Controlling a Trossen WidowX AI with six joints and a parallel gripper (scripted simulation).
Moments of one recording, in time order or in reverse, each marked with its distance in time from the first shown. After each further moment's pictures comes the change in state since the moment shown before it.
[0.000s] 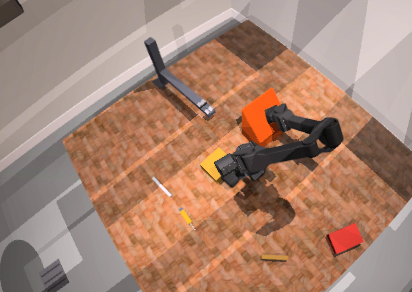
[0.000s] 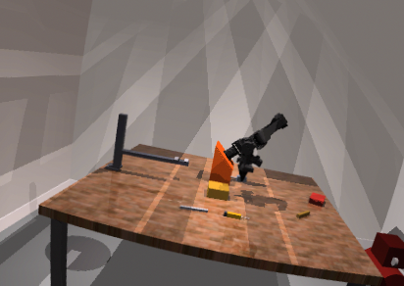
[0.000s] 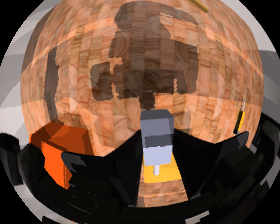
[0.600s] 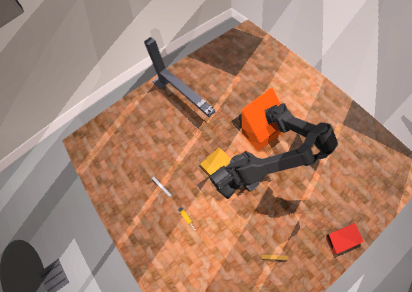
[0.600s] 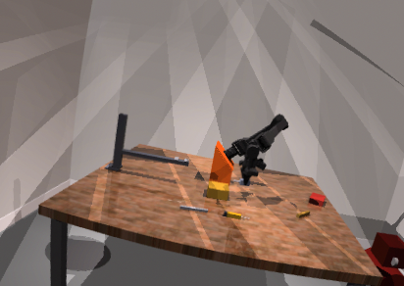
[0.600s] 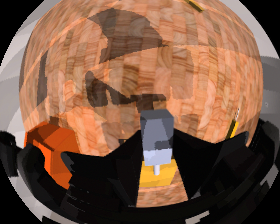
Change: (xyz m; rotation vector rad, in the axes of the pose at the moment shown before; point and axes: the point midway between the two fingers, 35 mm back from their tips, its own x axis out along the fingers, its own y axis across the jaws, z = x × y) arm 0.004 -0.041 0.012 -0.052 0.000 -0.003
